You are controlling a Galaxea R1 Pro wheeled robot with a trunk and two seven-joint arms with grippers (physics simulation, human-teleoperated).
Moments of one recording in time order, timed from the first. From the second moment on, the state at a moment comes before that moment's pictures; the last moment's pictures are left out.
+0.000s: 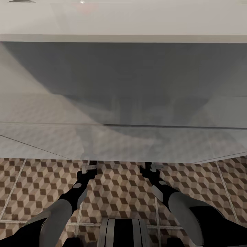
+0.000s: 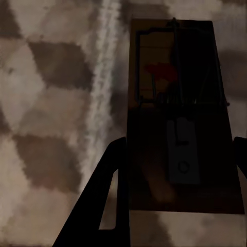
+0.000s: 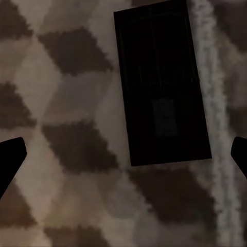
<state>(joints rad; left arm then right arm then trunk) -0.83 -0.07 0.32 -0.22 -0.31 -0.28 0.08 -0.94 0.11 0.00 -0.02 -0.13 -0.34 0.02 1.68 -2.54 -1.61</state>
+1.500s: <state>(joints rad) -0.83 -0.05 0.33 -0.21 -0.31 -0.29 0.08 -0.94 0.11 0.00 -0.02 -0.13 -0.34 0.02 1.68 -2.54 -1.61</state>
